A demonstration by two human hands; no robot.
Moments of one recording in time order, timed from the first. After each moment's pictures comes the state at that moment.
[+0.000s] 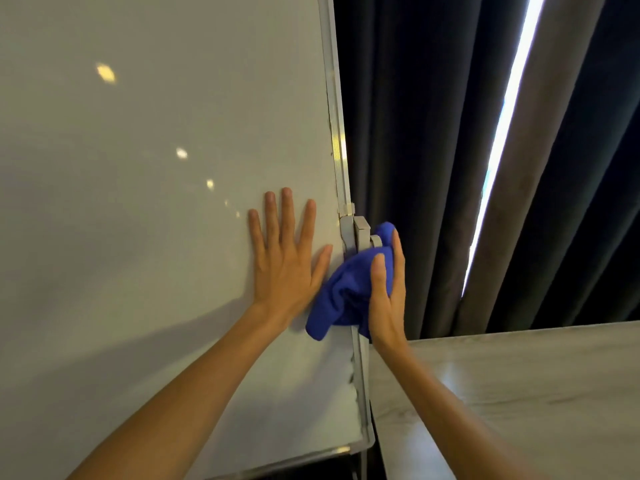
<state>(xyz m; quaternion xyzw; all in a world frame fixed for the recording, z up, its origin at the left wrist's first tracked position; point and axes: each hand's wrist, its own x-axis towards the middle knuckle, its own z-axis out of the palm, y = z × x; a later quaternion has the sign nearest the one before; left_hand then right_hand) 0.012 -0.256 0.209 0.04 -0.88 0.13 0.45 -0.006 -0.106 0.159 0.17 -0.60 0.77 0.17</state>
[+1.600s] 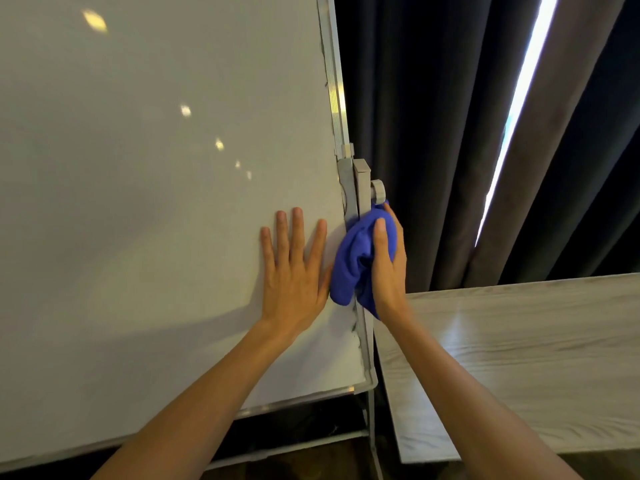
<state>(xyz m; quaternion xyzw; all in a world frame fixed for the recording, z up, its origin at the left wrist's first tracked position) 0.051 -0.245 0.117 0.02 -0.91 0.15 0.39 -0.010 -0.105 0.120 0.12 -0.61 0.77 0.09</state>
